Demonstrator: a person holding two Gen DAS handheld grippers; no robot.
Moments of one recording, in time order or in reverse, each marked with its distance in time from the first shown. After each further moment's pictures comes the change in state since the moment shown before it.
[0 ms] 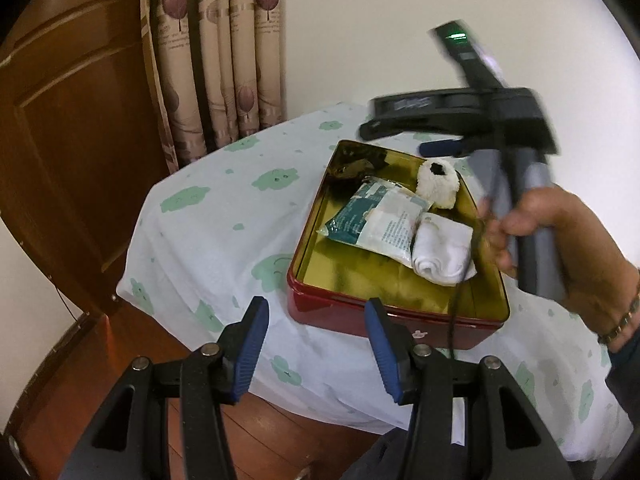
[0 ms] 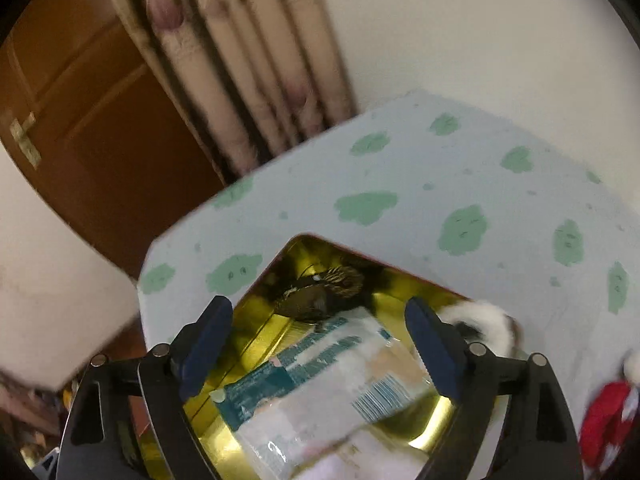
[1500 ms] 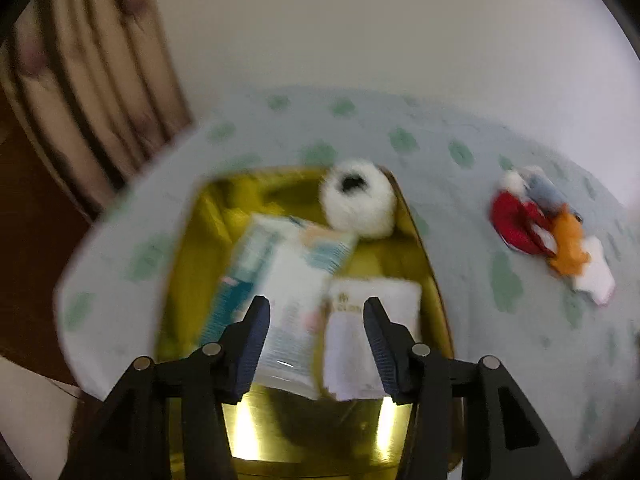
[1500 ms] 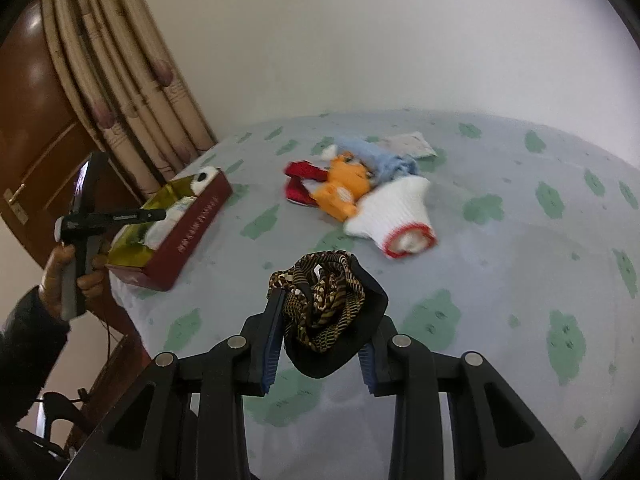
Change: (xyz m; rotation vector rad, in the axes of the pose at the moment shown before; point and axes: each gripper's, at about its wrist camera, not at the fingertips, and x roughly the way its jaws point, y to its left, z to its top) left arm 0.085 -0.101 0.080 0.262 0.083 -0.090; right arm -0.287 -0.131 -0.278 0.274 -0.206 -0.245
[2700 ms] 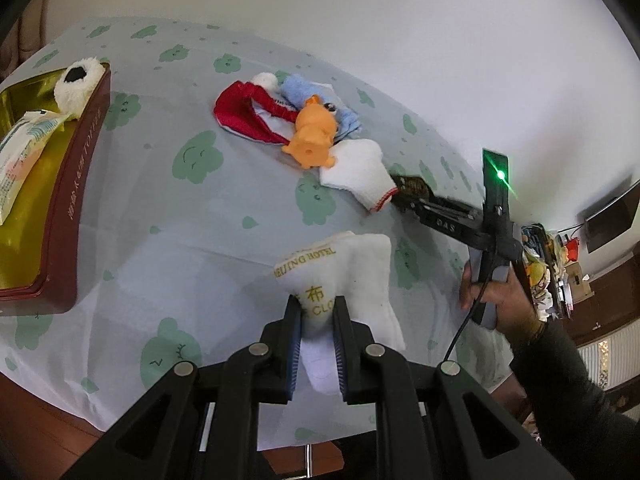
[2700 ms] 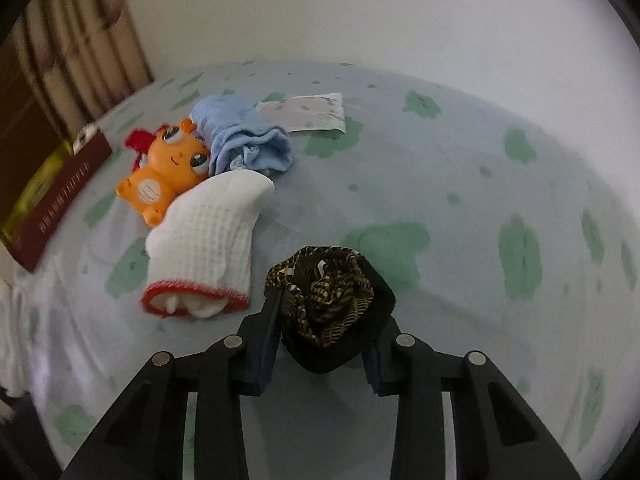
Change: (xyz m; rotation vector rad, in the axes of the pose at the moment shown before) left arm -0.045 -0.154 -0.062 -0.030 0.238 -0.635; right arm 0.094 -0.128 0.047 -0.093 0.186 -0.172
